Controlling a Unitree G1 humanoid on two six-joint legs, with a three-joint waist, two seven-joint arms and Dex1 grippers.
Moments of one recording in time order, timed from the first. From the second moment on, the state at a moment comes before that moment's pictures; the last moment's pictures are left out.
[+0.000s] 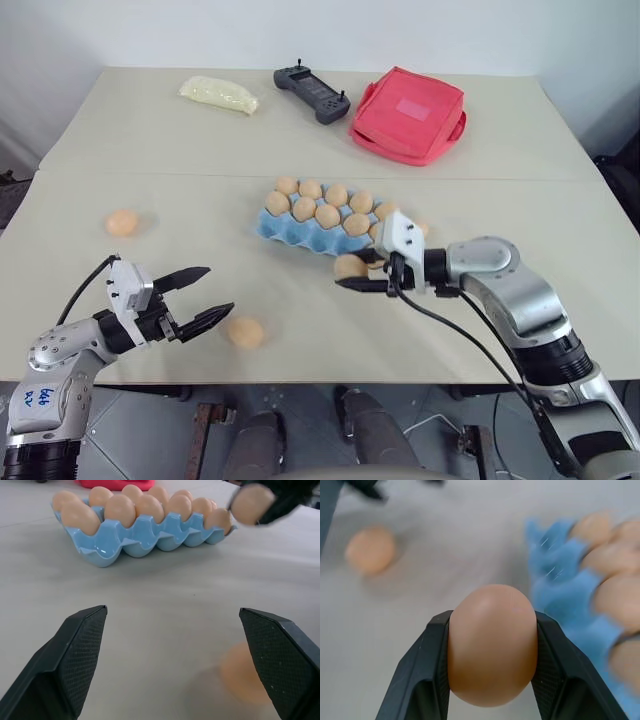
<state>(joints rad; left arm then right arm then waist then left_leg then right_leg) 0.03 0.65 0.31 -0.14 -0.55 0.25 -0.98 -0.64 -0.51 0.22 -0.15 0.30 0.57 0.97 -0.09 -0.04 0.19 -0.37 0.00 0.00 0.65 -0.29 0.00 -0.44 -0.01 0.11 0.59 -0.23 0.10</state>
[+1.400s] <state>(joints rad) -0.05 0.64 0.29 -0.08 -0.55 0.21 -1.00 -0.43 -0.72 -0.02 -0.22 0.35 0.62 0.98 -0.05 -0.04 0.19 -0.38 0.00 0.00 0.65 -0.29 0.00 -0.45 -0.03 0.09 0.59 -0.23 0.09</state>
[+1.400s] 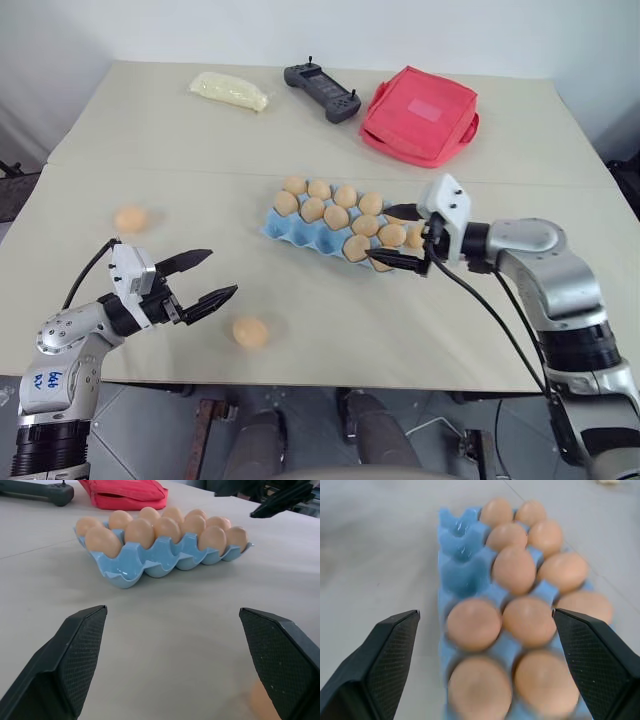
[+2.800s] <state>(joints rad) 0.02 0.63 0.27 -0.13 -0.53 0.18 -0.98 -0.60 -0.62 0.00 0.31 0.24 0.45 0.82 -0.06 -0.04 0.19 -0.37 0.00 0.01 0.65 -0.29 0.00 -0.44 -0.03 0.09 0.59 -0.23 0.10</state>
